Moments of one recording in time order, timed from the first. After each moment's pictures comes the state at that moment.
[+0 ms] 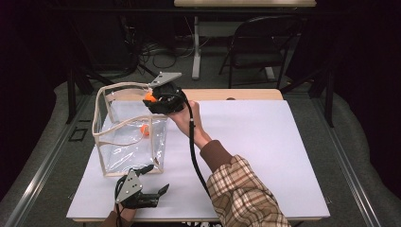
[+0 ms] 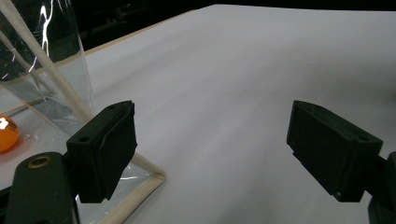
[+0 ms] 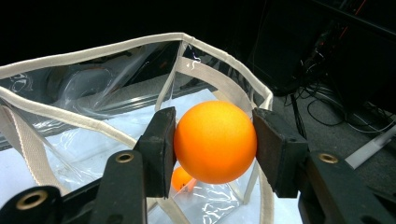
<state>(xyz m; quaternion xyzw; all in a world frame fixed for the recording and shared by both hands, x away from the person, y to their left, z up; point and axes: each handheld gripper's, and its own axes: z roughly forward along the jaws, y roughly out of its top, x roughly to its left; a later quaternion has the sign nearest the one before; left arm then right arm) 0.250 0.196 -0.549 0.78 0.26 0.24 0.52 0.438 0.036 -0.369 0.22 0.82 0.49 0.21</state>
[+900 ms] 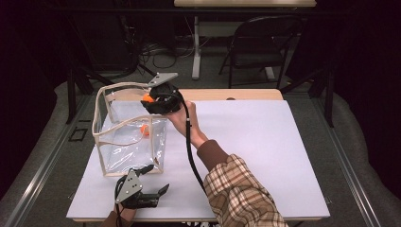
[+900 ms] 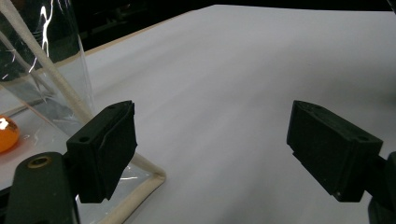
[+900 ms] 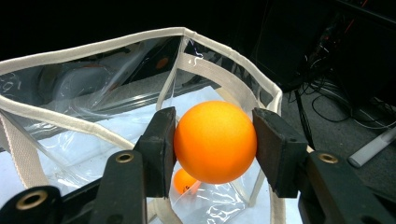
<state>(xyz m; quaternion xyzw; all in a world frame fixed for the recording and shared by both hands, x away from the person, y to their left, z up) 0.250 0.196 -0.549 0.78 0.26 0.23 0.52 0.445 0.045 -0.376 0.23 0.82 0.49 0.20</state>
